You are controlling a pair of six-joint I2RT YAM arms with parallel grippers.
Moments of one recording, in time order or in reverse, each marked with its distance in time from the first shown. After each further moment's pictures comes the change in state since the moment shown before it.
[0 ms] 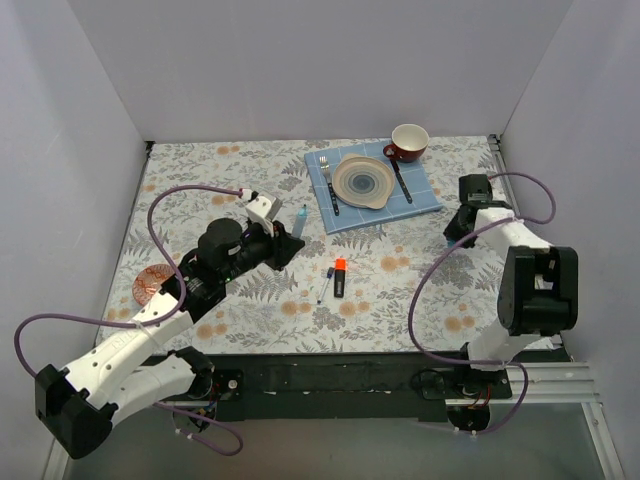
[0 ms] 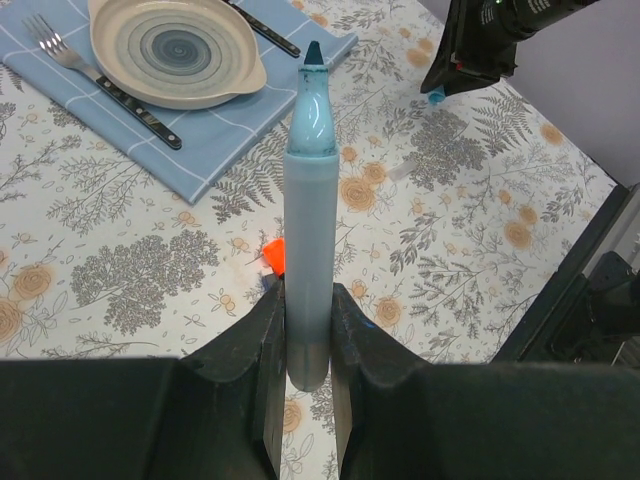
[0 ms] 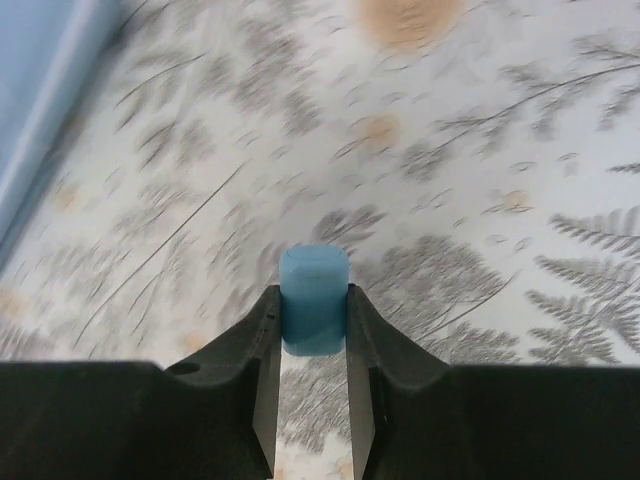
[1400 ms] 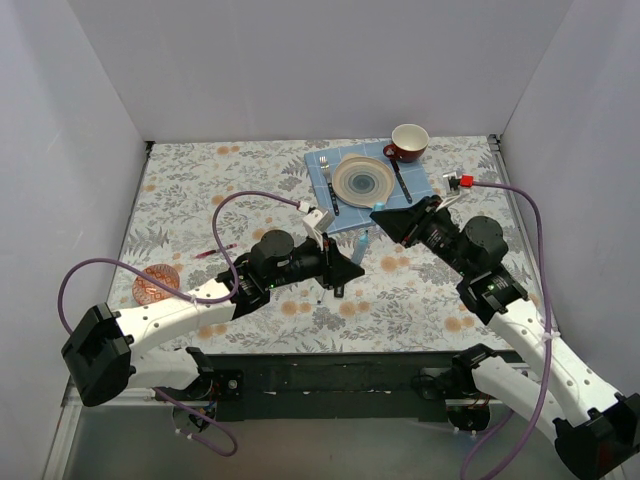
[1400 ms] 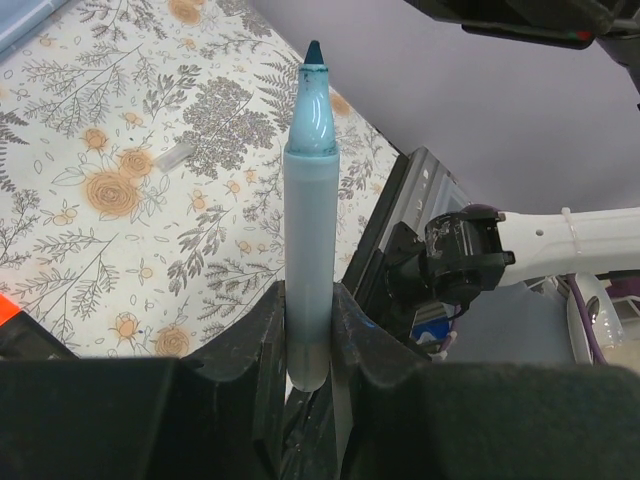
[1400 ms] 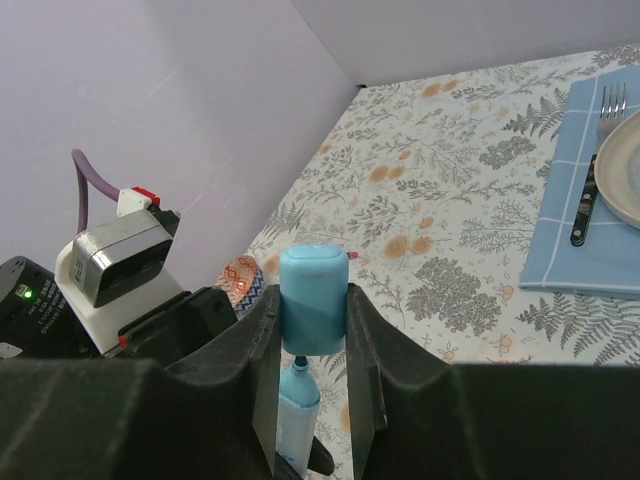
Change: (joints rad) left arm -0.254 0.292 -0.032 0.408 0.141 -0.324; right arm 0.553 -0.871 -0.367 0.694 -0.506 0.046
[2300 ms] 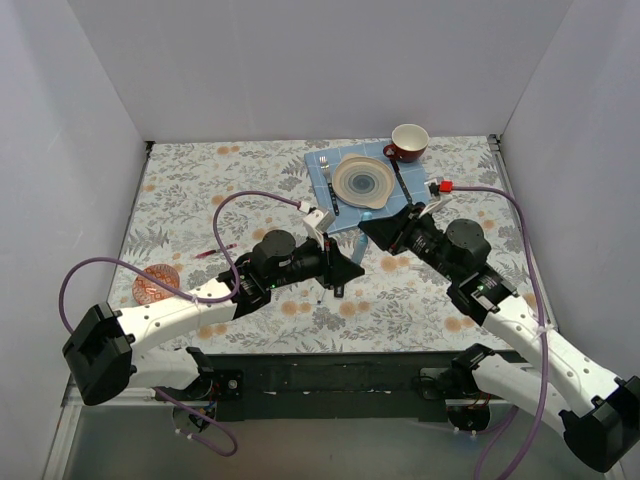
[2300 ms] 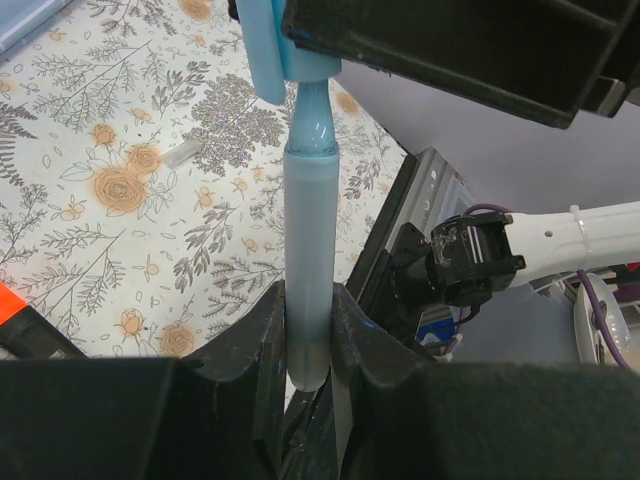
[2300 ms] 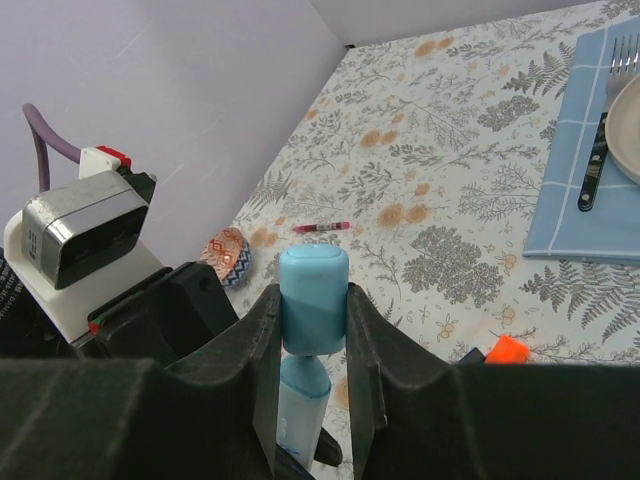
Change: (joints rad) left arm -0.002 0.008 0.008 -0.005 -0.023 0.001; right arm 0.117 0.036 -0.010 -0.023 0.093 -0.026
